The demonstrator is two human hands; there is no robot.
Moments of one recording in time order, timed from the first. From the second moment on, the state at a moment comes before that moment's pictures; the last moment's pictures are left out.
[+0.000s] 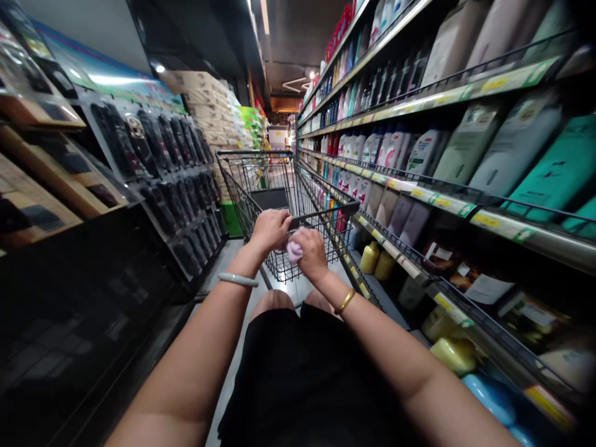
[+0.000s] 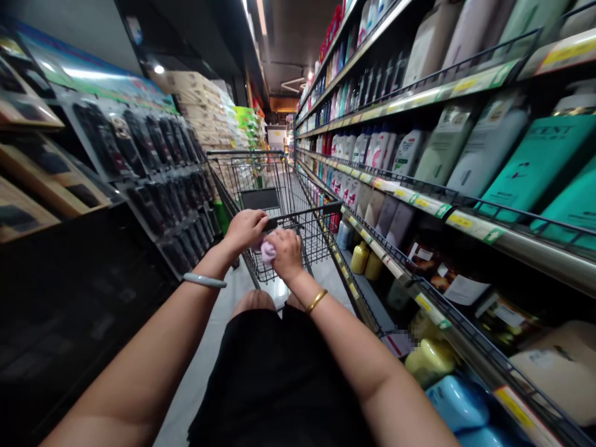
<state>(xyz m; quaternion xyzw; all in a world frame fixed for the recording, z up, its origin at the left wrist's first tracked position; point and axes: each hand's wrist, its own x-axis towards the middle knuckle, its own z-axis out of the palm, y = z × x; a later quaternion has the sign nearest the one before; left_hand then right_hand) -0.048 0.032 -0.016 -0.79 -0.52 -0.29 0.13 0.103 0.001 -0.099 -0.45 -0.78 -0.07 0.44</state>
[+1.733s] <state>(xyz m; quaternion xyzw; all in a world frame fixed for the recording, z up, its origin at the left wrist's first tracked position) -0.122 -0.012 -0.015 -0.77 -0.53 -0.33 0.12 0.104 -0.007 -0.044 -0.41 -0.79 -0.12 0.44</state>
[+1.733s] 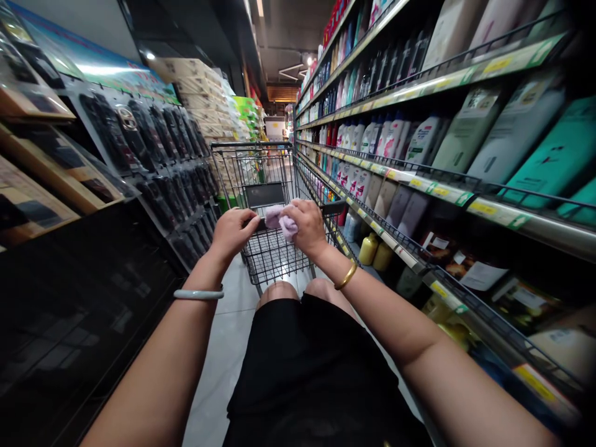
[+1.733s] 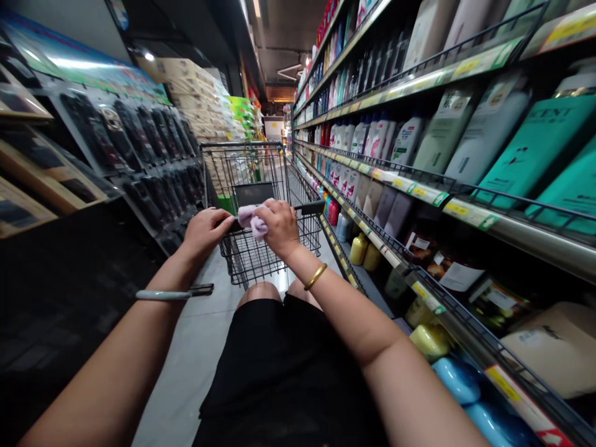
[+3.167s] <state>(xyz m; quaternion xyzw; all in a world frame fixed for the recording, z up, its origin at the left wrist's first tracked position) -0.142 -0.025 -0.013 -0.78 -0.51 -0.34 0.08 0.119 0.050 0.048 -0.34 -0.83 0.42 0.14</state>
